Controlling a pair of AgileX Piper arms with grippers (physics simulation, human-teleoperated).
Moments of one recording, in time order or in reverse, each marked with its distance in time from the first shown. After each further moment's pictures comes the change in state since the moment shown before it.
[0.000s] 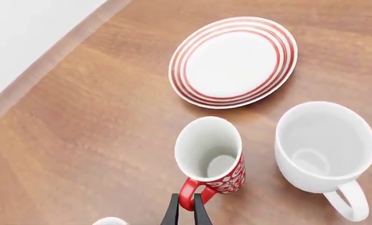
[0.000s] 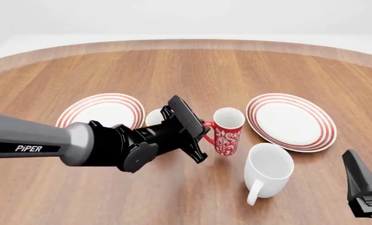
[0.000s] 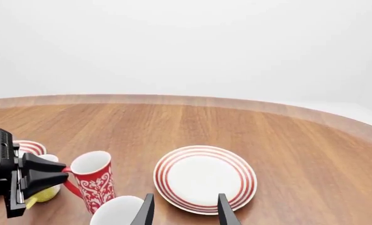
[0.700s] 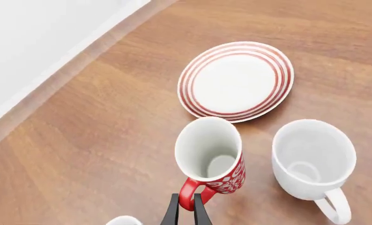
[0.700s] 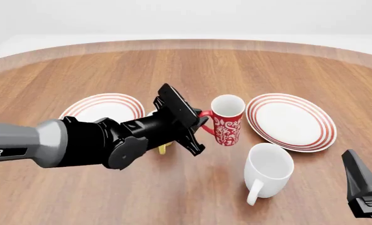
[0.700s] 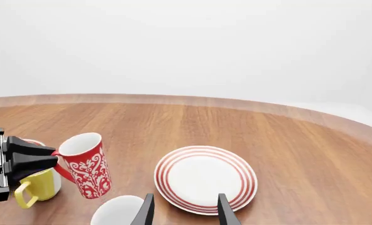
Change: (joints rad) left arm 0.000 -0.118 0.027 0.020 -0.027; right arm 0.006 0.000 -0.004 0.005 -0.007
